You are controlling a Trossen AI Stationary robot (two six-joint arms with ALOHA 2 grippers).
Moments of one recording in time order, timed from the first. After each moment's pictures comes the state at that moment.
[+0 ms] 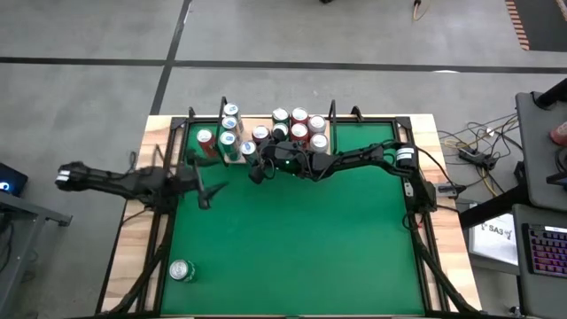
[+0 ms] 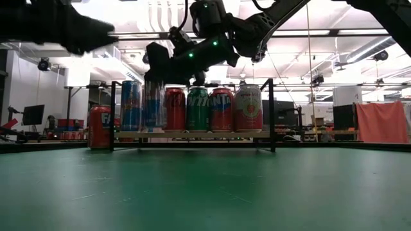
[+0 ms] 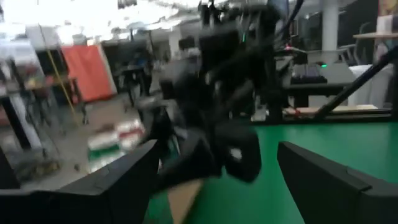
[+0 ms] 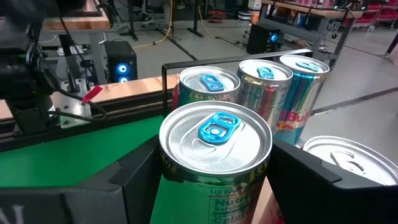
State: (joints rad) left arm -0.14 0.33 0.20 0.22 -0.44 0.18; right arm -0.15 2.09 1.45 0.48 0.31 0.00
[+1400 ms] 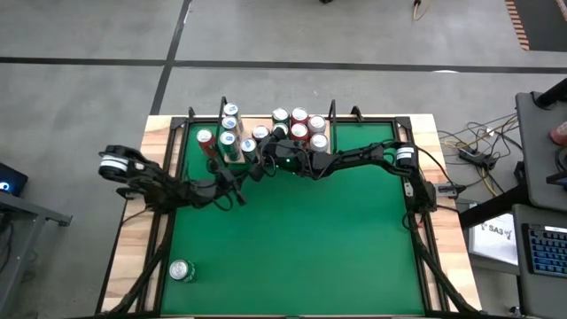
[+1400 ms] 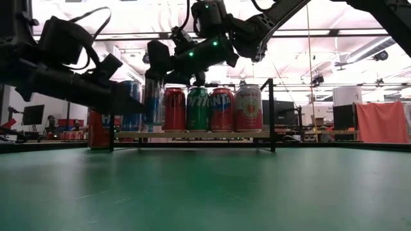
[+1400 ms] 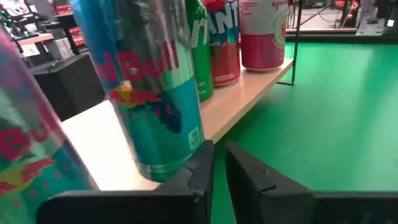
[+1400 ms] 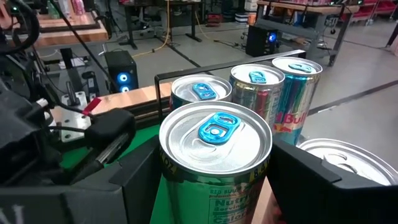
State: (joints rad) left arm -0.04 1.56 0.13 1.20 -0.70 -0.03; right arm -0.16 2.09 1.45 0.50 0.31 0.06
